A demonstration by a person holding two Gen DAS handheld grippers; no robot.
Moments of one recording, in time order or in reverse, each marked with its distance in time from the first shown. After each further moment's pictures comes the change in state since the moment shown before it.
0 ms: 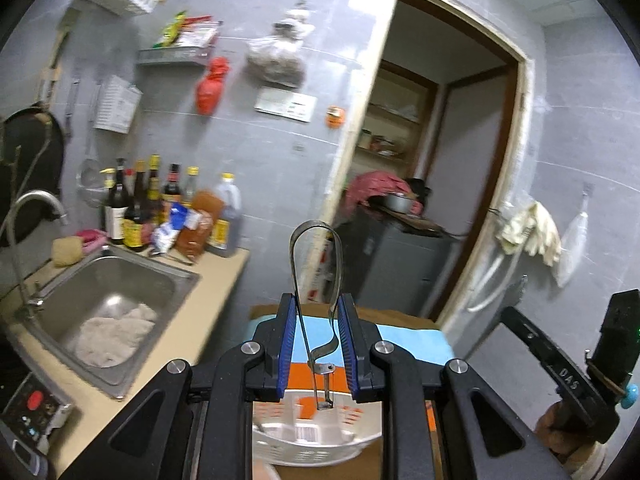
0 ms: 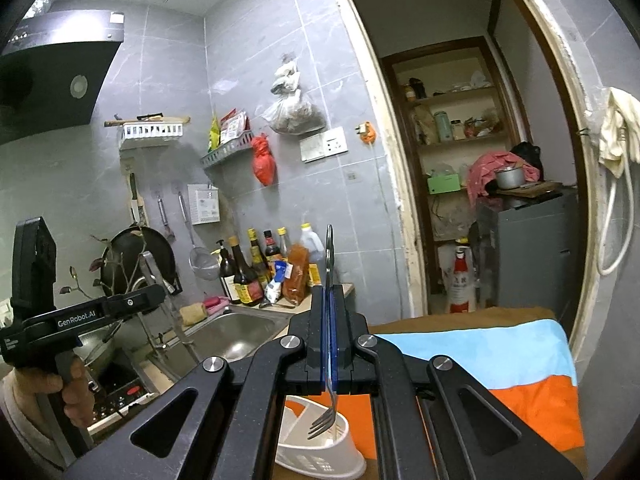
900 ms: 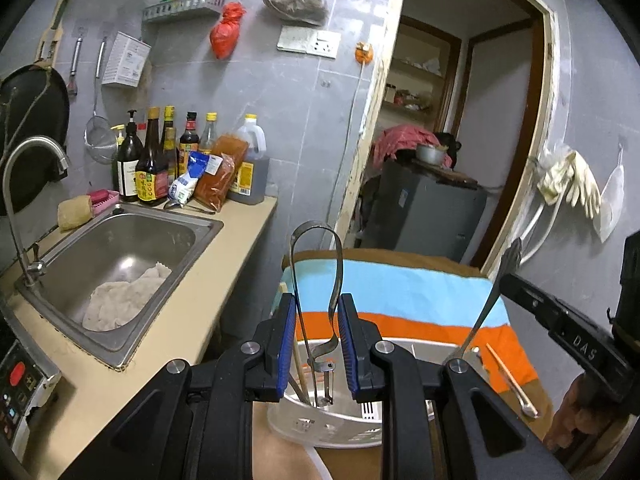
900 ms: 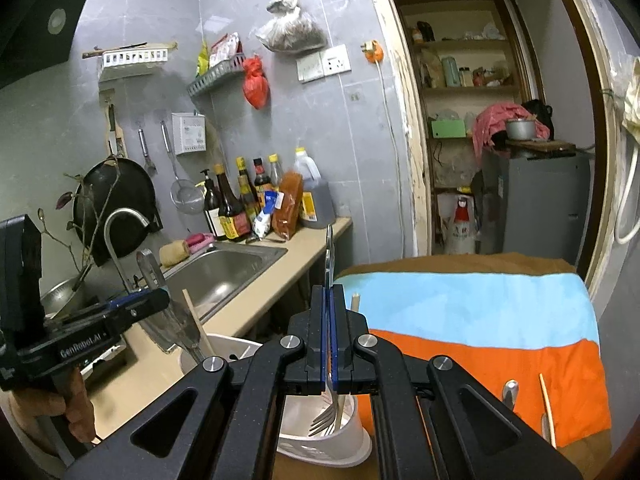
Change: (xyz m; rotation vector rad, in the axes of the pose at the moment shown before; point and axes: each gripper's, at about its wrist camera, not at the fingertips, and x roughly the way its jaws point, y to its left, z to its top) left arm 0.069 0.026 -0.070 0.048 0.140 0.079; right arm 0.090 0.004 -0.066 -0.021 0.222 -0.029
